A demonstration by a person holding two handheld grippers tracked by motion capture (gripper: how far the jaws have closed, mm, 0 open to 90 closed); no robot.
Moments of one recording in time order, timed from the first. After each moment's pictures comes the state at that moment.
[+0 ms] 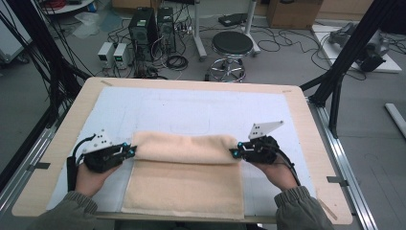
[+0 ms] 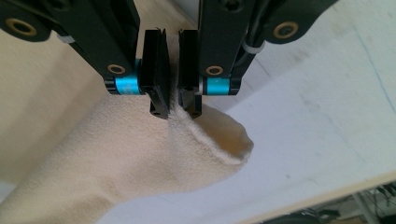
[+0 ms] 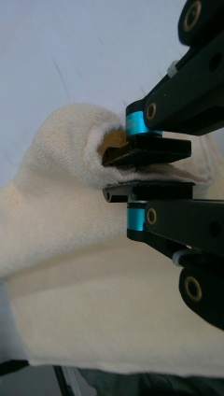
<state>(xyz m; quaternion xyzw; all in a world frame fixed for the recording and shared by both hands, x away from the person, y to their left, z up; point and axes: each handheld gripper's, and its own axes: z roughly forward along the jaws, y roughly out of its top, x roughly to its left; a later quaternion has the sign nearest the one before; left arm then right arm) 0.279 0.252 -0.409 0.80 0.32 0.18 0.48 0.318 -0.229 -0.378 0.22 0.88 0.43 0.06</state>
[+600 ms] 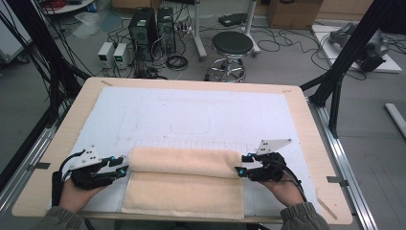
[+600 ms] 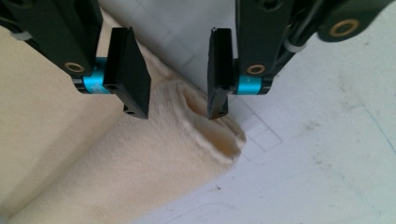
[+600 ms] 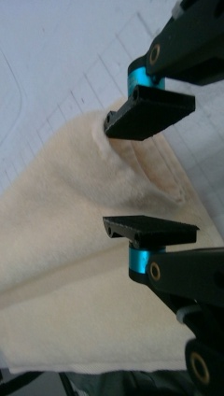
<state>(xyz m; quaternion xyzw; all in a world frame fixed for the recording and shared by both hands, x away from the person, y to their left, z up) 0.260 0.272 -0.413 0.81 0.33 0.17 0.46 0.293 -0.251 -0.402 0.26 0.86 0.43 0.07</state>
